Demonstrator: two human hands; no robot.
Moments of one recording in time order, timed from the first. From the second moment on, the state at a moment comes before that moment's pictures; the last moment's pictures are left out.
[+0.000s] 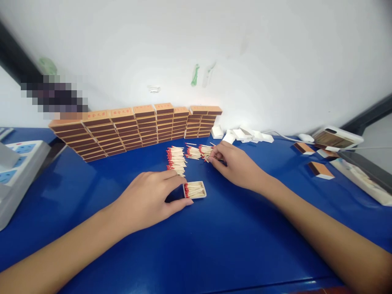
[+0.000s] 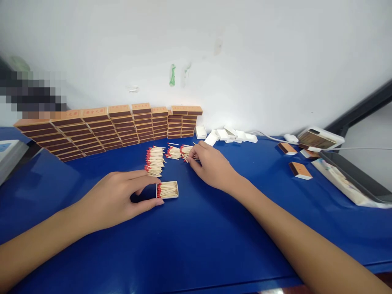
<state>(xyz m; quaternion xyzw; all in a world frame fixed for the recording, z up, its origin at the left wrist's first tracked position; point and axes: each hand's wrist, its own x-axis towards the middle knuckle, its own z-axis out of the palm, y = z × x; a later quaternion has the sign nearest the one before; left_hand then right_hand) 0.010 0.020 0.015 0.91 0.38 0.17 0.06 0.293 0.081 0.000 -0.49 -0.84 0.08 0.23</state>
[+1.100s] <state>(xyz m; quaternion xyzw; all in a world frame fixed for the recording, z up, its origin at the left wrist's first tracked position) 0.010 0.022 0.012 0.91 0.38 0.17 0.05 0.302 0.095 -0.004 -0.40 -0.90 -0.08 0.15</state>
